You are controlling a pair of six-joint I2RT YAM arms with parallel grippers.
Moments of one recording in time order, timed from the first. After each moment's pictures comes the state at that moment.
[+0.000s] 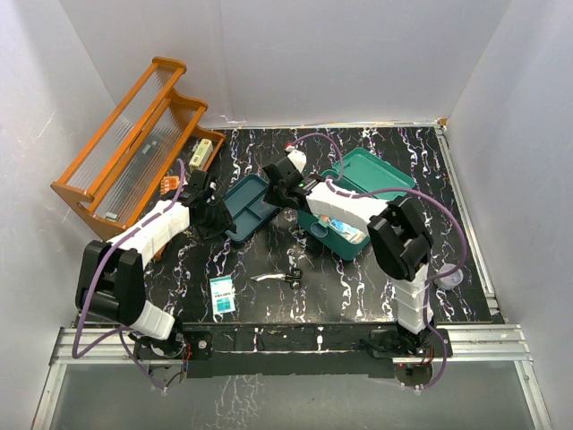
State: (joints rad) left arm -0.30 1.51 0.98 -0.66 0.07 -0.74; right arm 0.75 1.98 1.53 -0.31 0.21 0.87
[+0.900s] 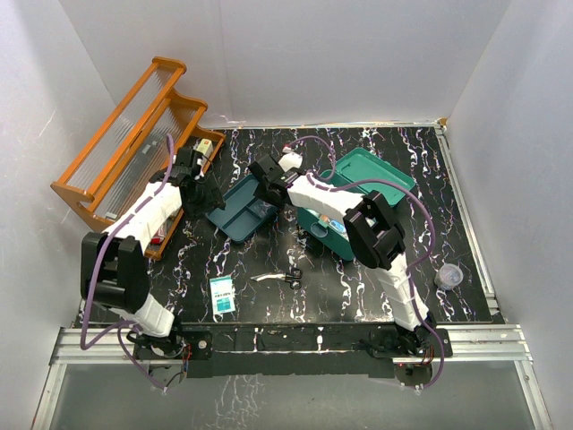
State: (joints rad) left arm -0.20 1.57 1.18 -0.69 -0.02 -0.55; right arm 0.76 2.23 1.83 -0.53 0.38 1.07
